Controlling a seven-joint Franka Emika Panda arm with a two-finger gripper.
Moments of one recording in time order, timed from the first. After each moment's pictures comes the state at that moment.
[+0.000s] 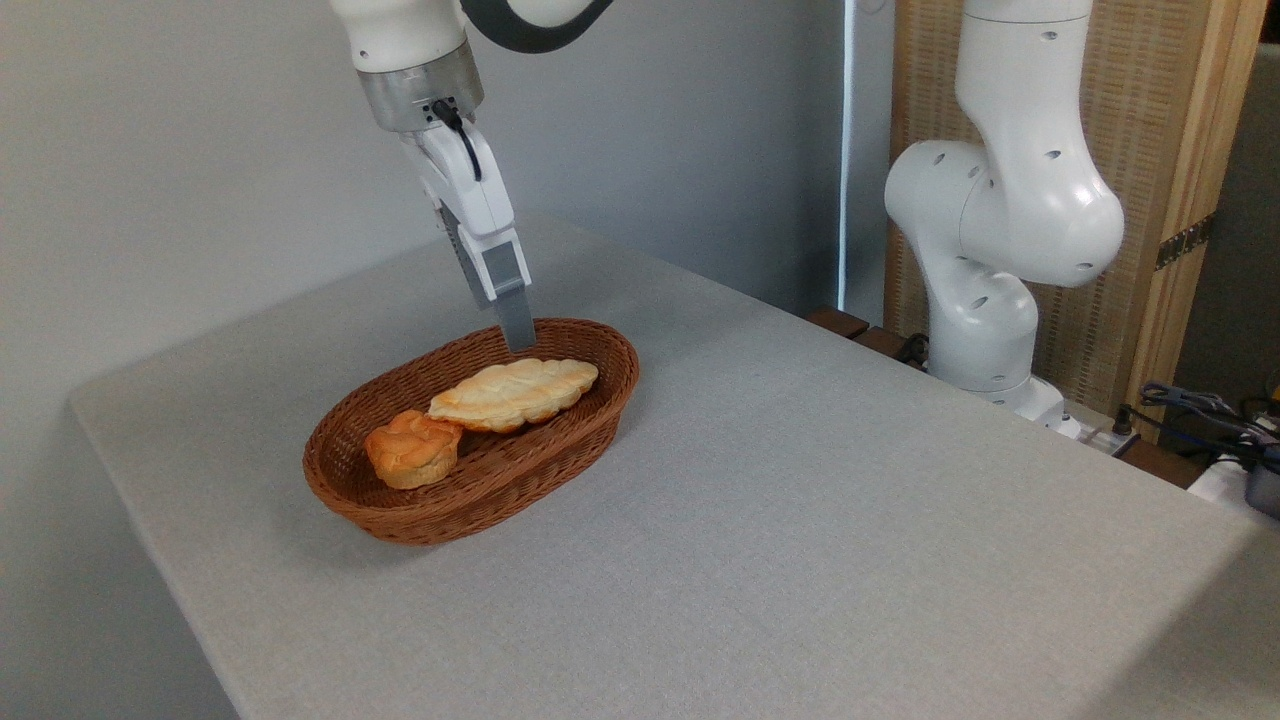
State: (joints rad) arm -0.08 -0.06 -0.28 -1.83 -0.07 1.70 0.68
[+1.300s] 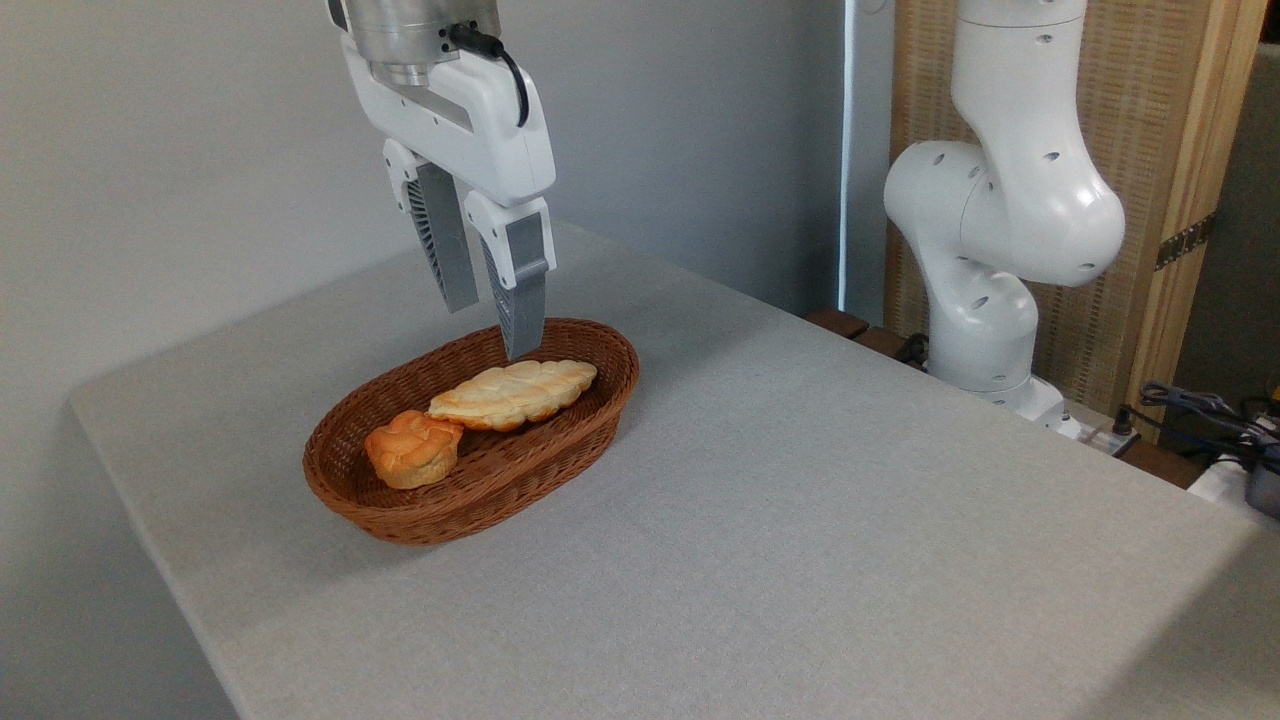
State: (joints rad) arm -0.06 -0.02 -0.04 -1.60 -0.07 1.59 0.72
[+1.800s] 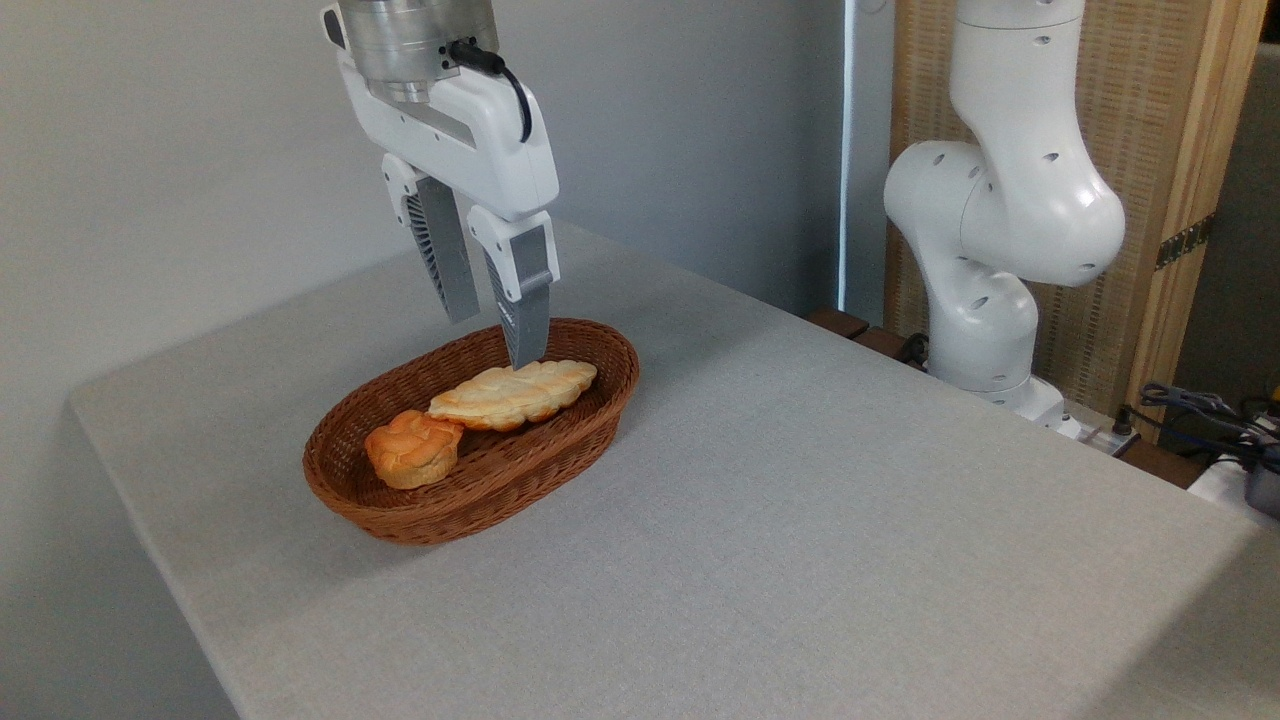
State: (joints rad) arm -0.06 0.00 -0.03 -1.60 -0.07 1.59 0.68
